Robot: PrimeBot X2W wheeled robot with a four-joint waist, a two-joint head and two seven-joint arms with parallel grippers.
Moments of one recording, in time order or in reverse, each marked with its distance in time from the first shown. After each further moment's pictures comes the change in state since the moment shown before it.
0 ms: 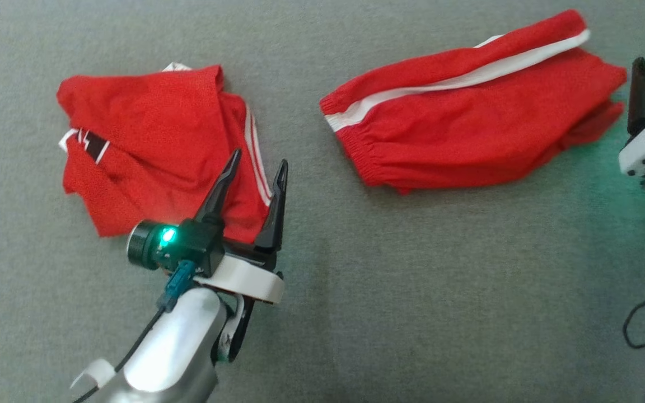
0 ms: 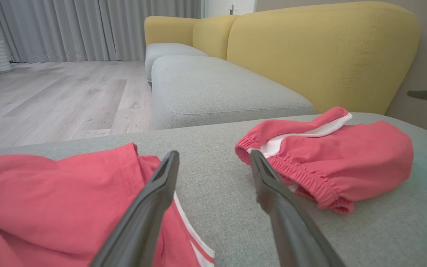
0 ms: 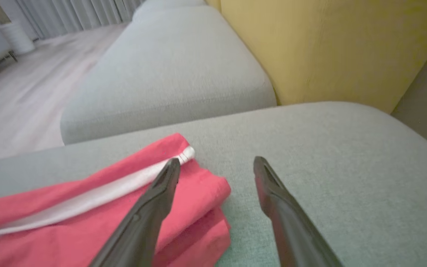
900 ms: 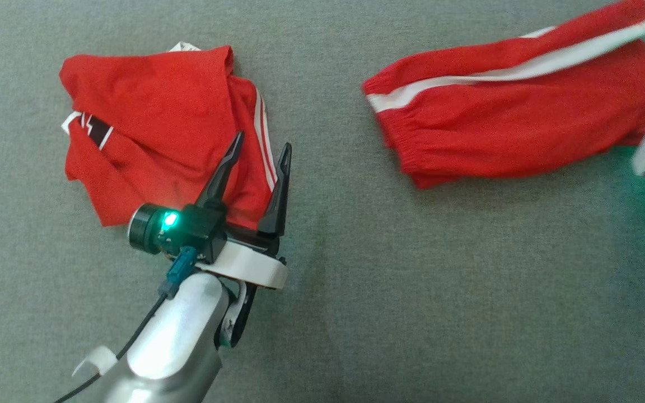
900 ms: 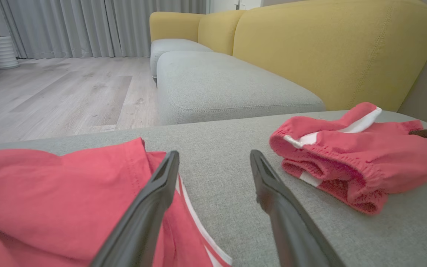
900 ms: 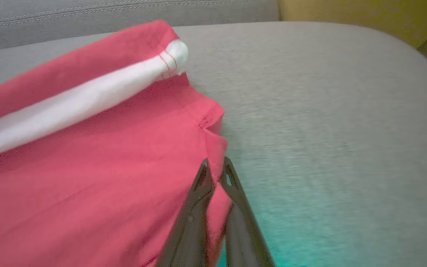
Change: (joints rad) left arm -0.036 -0.037 0.040 0.023 0.044 -0.031 0.000; right arm -0.209 -0.133 0.072 0.482 -0.084 0.000 -0.005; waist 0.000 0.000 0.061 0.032
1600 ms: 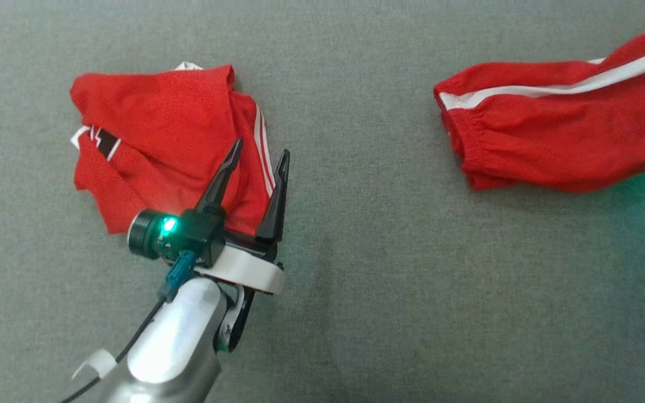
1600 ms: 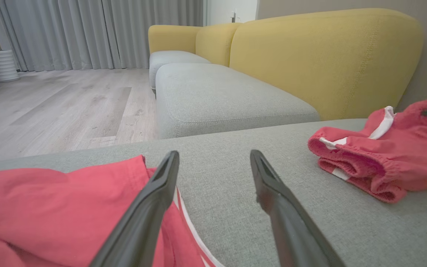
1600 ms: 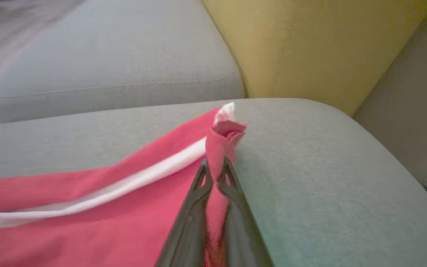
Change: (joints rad) left arm 0.015 -0.009 0.023 0.020 0.017 -0.021 0.000; right arm -0.001 -0.017 -0.049 0.040 -0.043 0.000 -0.228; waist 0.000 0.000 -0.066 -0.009
